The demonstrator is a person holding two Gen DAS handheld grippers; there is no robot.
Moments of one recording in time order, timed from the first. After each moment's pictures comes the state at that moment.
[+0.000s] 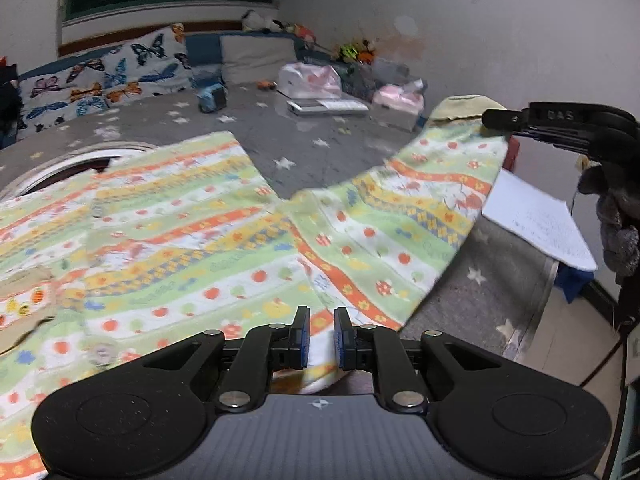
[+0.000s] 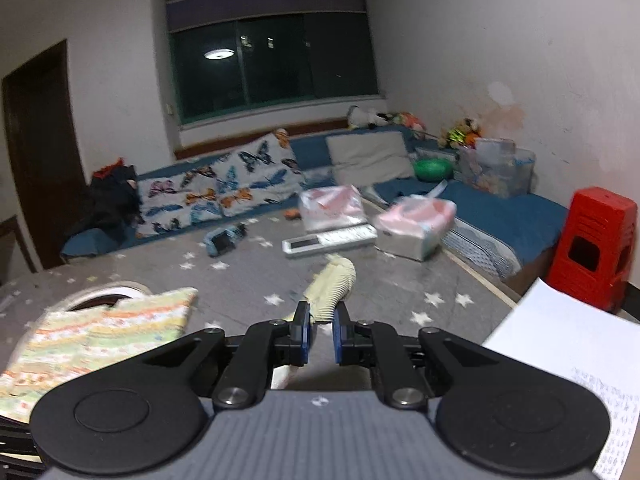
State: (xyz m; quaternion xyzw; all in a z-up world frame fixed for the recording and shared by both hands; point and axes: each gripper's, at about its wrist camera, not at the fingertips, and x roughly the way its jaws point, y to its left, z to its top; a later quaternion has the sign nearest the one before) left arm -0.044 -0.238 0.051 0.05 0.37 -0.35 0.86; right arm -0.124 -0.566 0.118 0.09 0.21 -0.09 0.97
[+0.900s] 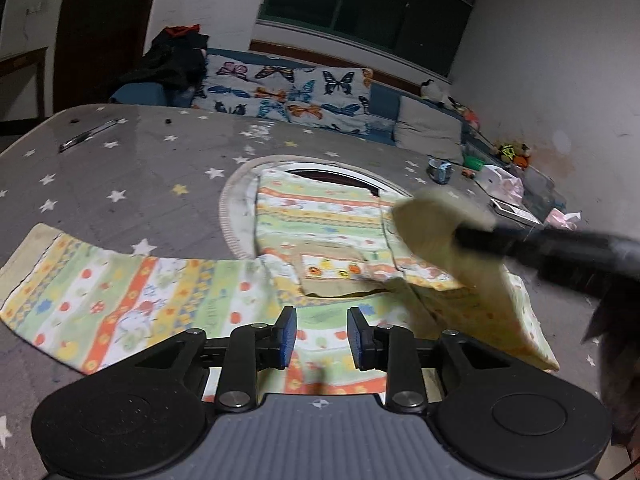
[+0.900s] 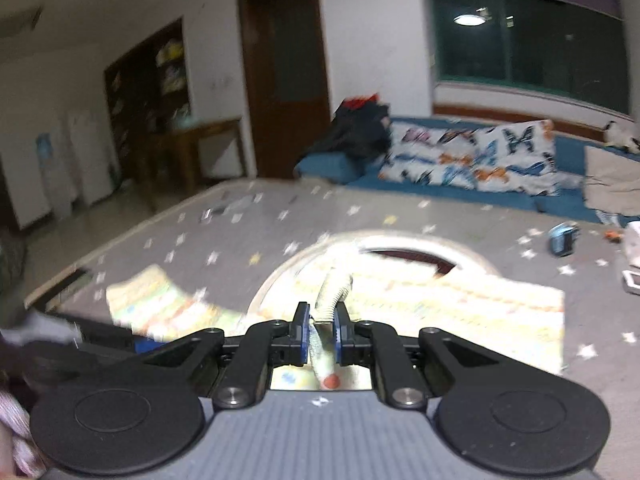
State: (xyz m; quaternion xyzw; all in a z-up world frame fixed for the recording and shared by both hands) left arm -0.051 -0.031 0.070 -0.09 0.34 -0.13 0.93; right arm -0.060 -0.296 0.105 -0.03 0.27 0.27 0.92
